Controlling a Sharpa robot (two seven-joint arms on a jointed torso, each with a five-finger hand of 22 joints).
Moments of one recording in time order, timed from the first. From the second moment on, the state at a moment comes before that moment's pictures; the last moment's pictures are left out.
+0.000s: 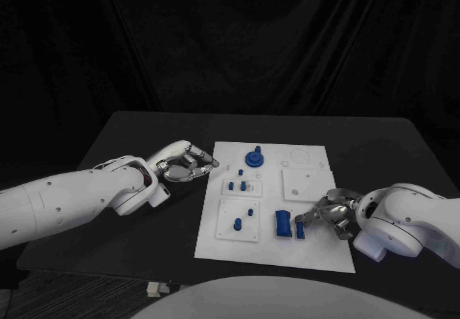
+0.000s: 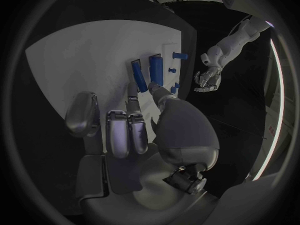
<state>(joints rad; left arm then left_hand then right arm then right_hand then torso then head) 1.13 -0.92 -0.21 1.44 -0.81 -0.26 0.53 1.55 -0.04 0.31 0.22 0.51 0.96 0.15 0.07 0.07 0.89 0.13 0.25 0.06 1.33 0.05 1.32 1.04 0.12 1.26 0.15 0.90 1.31 1.15 -1.06 -0.21 1.85 -0.73 -0.22 -0.63 1.06 -0.10 0.23 0.02 0.17 1.12 0.05 0.13 0.40 1.47 -0.03 1.57 1.31 1.46 -0.09 1.50 1.31 0.07 1.45 0.02 1.10 1.31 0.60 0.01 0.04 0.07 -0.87</state>
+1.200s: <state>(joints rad) 1.13 -0.93 -0.21 1.45 -0.81 -0.26 0.53 1.55 -0.04 0.32 0.22 0.51 0.97 0.16 0.07 0.07 0.89 0.13 0.25 0.06 1.33 0.05 1.32 1.04 0.12 1.26 0.16 0.90 1.31 1.14 -1.19 -0.21 1.98 -1.13 -0.48 -0.27 1.29 0.05 -0.02 0.29 0.75 1.00 0.07 0.19 0.37 1.47 -0.02 1.57 1.31 1.47 -0.08 1.53 1.31 0.07 1.47 0.03 1.26 1.31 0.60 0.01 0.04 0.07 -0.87</state>
